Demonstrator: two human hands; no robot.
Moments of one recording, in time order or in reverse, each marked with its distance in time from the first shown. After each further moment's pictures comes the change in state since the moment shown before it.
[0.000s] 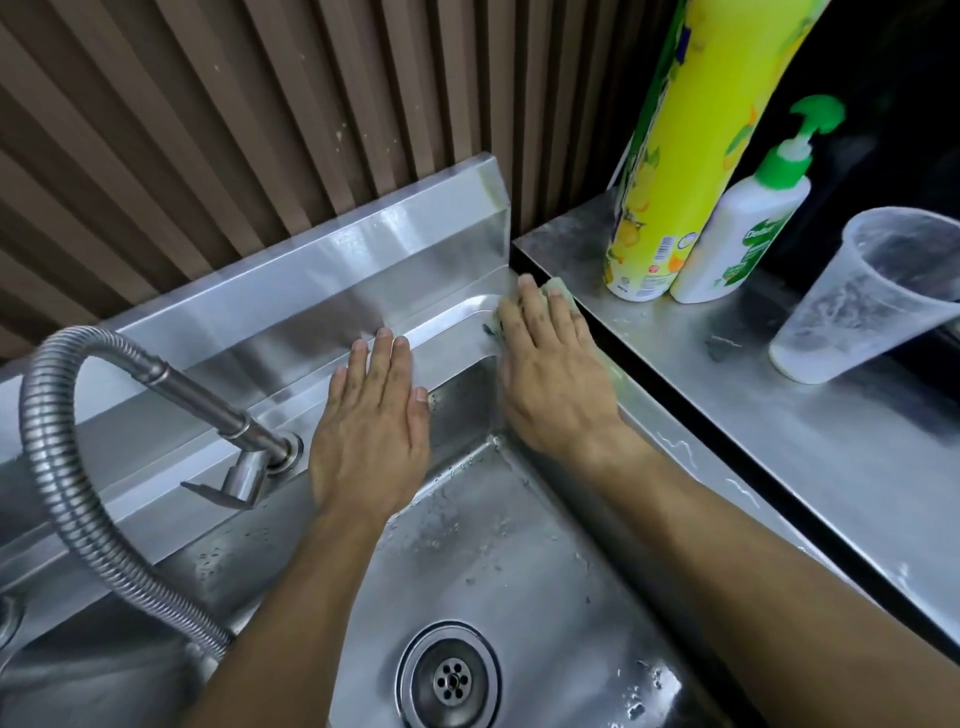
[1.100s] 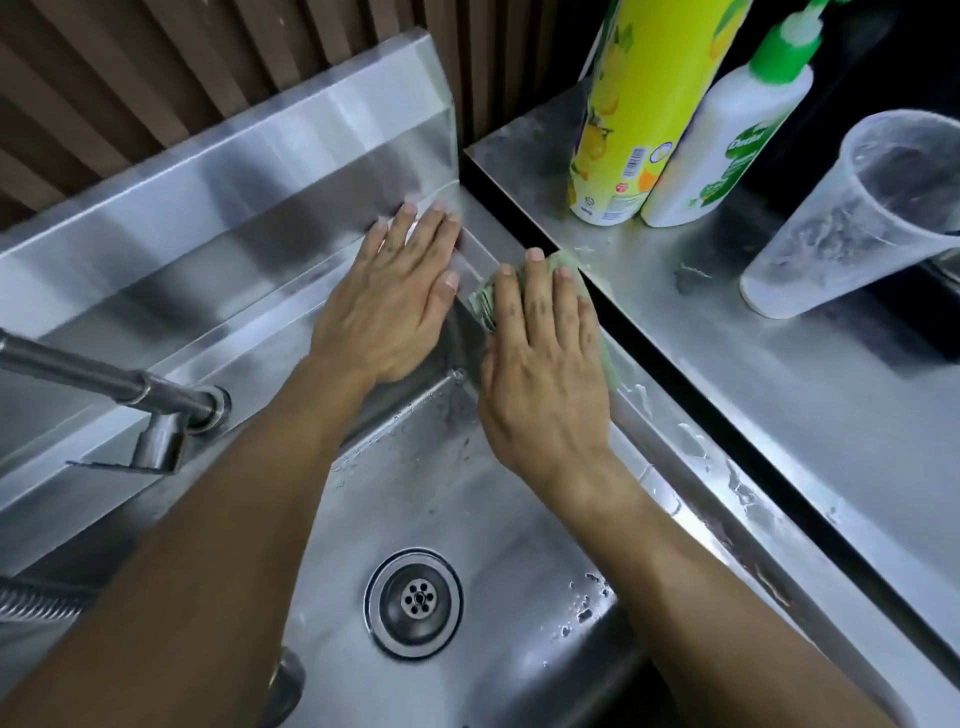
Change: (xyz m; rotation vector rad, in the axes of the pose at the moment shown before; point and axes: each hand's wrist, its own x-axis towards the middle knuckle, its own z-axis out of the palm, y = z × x) left_hand 0.077 0.047 -0.008 -0.030 -0.198 0.392; right_hand -0.060 0.000 -0.014 0.004 -0.001 0.167
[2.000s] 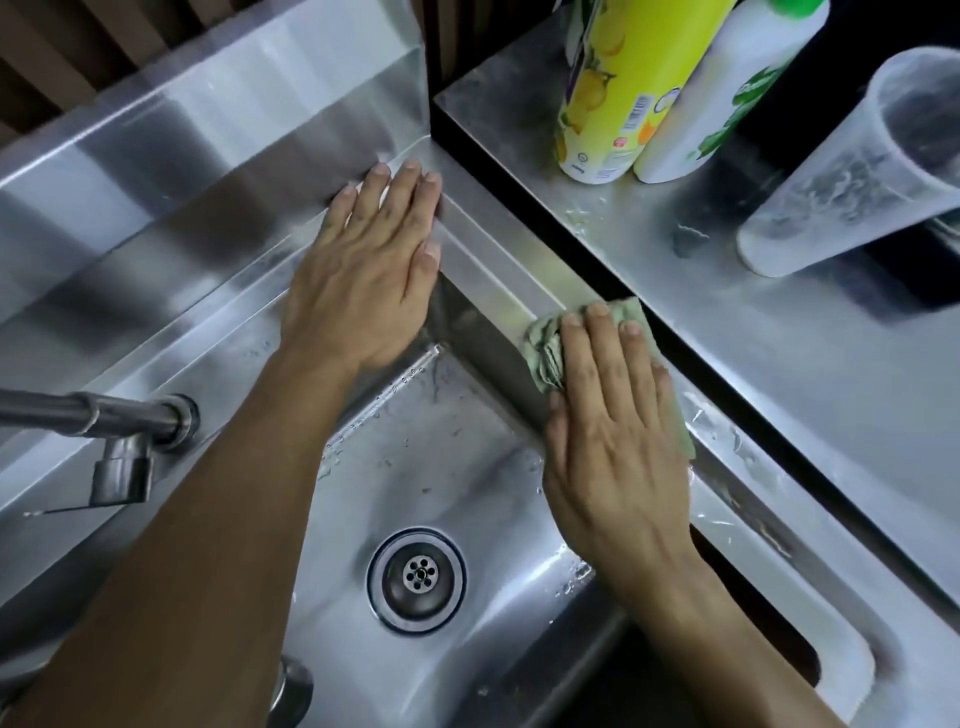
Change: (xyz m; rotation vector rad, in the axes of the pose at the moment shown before) left_hand 0.008 -0.009 0.008 0.000 0.022 0.029; right_hand -0.074 0.016 -0.023 0.014 0.010 0.152
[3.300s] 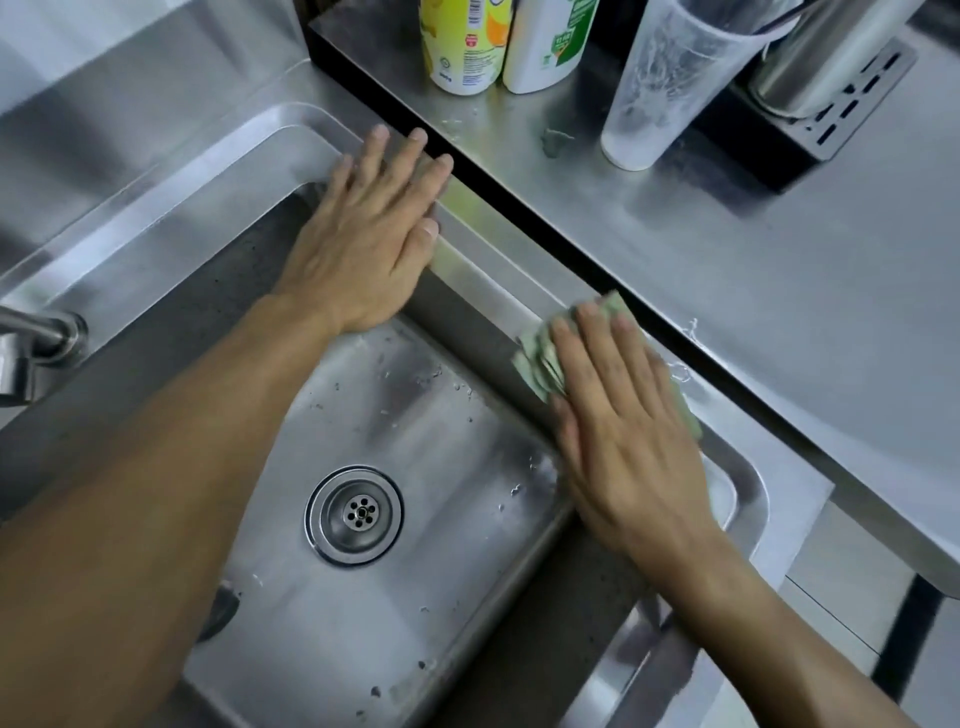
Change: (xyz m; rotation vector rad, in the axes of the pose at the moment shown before) left_hand -0.027 0.090 0.001 -0.136 -0.042 0.214; right_hand -0.098 0.081 -0.034 -0.062 -0.067 -0.066
